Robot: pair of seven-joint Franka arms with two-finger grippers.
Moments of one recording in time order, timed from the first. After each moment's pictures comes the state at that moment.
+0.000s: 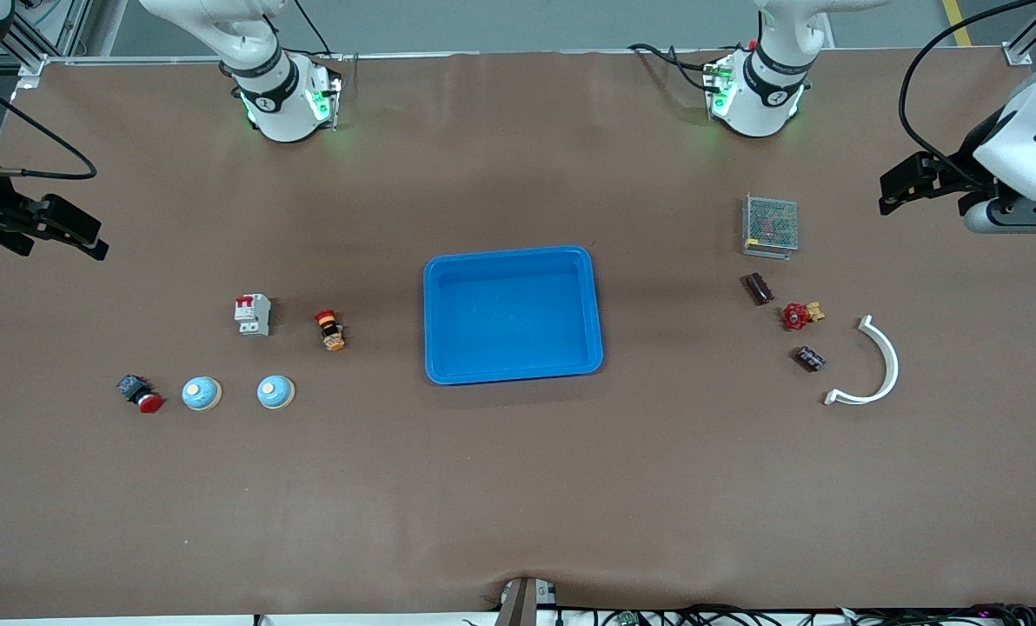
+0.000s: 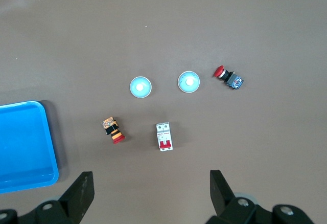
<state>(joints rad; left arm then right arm) 0.03 -0.04 -0.13 -1.60 0.00 1.49 -0.06 -0.02 -0.01 0.00 -1.60 0.01 1.63 0.07</state>
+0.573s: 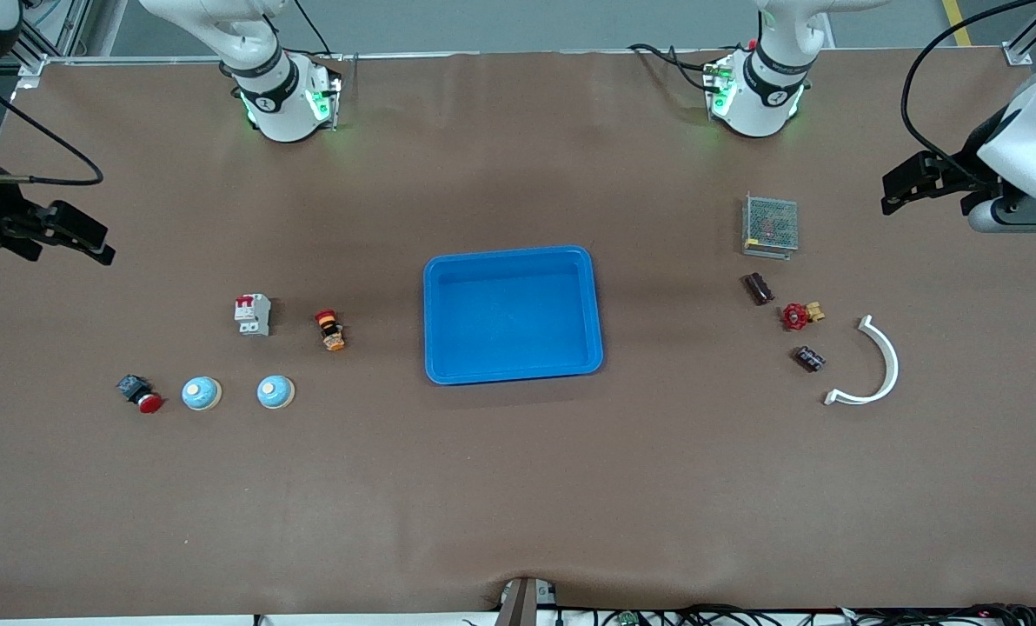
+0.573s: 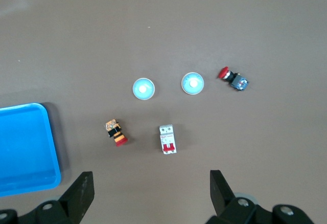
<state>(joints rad) 0.04 -0.04 -0.13 -1.60 0.00 1.49 -0.06 -0.02 -0.01 0.00 -1.65 0.04 1.70 0.07</state>
